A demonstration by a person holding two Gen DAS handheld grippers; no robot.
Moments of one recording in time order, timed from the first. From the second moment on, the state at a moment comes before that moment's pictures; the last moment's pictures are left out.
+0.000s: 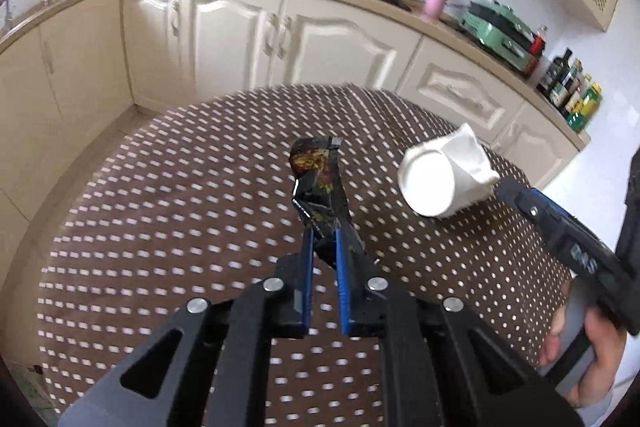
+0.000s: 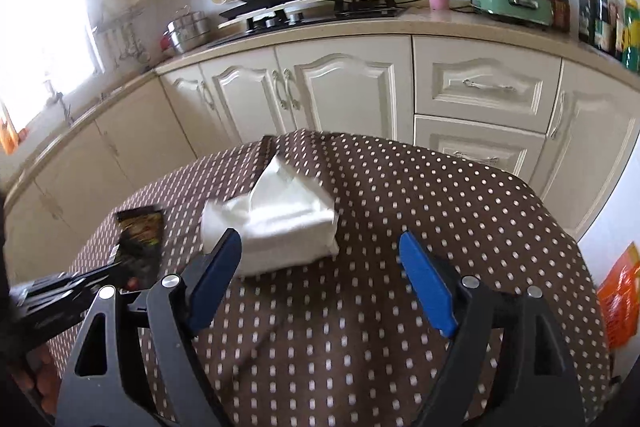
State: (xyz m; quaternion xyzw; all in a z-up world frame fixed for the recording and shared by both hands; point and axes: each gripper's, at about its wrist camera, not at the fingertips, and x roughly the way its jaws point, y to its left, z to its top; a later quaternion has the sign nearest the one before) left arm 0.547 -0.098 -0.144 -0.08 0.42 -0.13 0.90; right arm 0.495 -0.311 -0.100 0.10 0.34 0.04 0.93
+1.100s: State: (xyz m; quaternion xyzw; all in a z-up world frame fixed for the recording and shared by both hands) left arm 0.400 0.074 -0.080 -0.13 0.34 -0.08 0.93; right arm 0.397 -0.125 -0.026 0.06 0.30 0.23 0.93
